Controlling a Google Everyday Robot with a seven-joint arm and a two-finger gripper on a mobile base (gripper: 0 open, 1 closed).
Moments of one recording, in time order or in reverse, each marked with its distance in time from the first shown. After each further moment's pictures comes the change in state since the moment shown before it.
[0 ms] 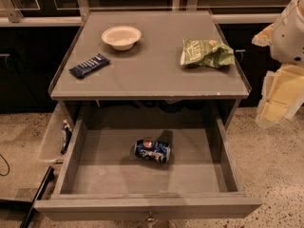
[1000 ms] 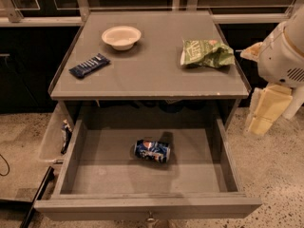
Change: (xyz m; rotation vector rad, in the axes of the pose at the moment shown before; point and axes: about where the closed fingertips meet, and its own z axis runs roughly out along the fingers) arm -0.005 0.008 0.035 0.002 -0.060 -0.029
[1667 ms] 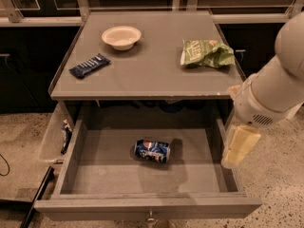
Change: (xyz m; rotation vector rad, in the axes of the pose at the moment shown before) arm 0.017 0.031 0.089 -0.035 0.018 0.076
